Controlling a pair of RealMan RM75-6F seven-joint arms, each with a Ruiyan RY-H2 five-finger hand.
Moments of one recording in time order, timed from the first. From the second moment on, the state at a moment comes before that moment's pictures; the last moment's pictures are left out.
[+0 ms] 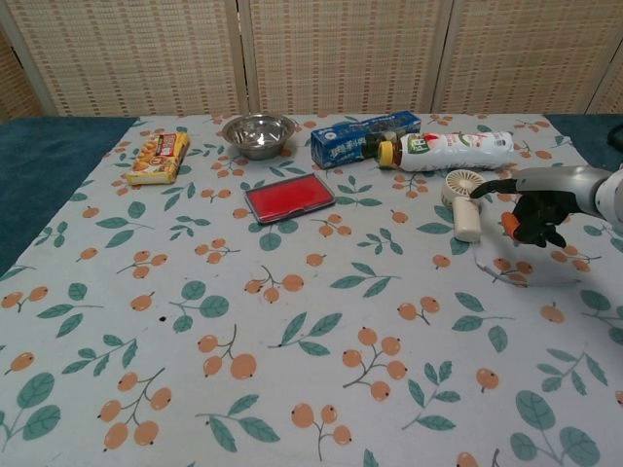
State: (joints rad) left arm -0.10 -1.09 -0.01 -1.67 1.52 1.45 0.00; right arm 0.83 -1.39 0.08 -1.46 -0.55 0.69 -0.21
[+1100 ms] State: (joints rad) left arm -0.10 -1.09 -0.01 -1.67 1.52 1.44 0.00; right arm 0.83 -1.40 0.08 -1.45 -0.56 0.69 -0.20
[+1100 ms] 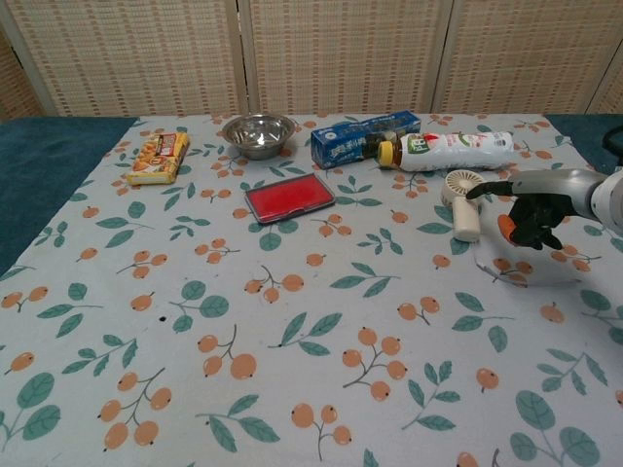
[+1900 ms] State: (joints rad) left arm -0.10 -1.09 -0.01 -1.67 1.52 1.45 -0.01; right arm 0.82 -1.41 0.07 -1.41 -0.54 0.66 -0.18
